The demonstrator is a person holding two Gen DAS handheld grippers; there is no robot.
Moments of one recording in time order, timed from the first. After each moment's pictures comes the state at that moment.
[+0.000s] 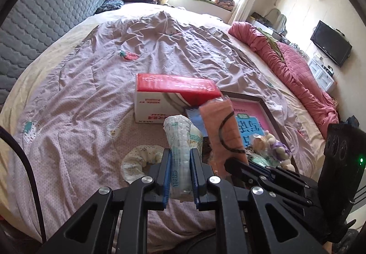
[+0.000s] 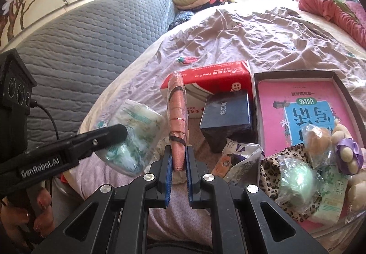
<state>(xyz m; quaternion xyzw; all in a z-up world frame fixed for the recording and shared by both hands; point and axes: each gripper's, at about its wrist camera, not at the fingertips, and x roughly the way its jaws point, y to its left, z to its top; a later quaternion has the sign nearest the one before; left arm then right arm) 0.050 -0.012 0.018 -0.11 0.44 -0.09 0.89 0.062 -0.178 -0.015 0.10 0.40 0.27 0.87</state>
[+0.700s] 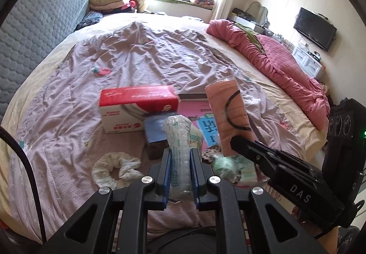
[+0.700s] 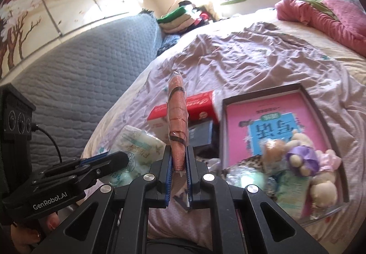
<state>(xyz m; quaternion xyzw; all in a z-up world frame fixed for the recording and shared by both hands) 0.034 -0.087 0.055 -0.06 0.42 -0.13 0.90 0.042 -0.260 0.032 0.16 0.35 0.22 0.89</state>
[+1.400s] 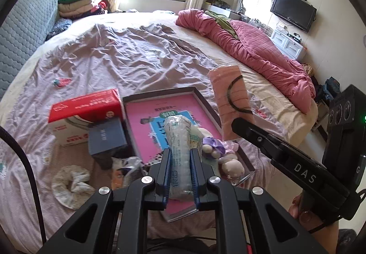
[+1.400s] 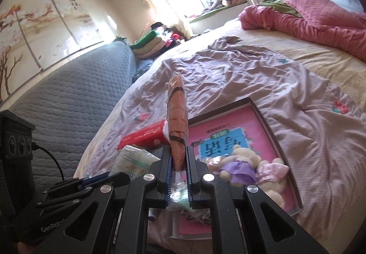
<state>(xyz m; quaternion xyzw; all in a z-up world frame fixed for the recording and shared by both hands) 0.051 -0.180 0.049 -0.03 0.43 -0.19 0.88 0.035 -0.358 0.038 0.22 0.32 0.15 0.91</state>
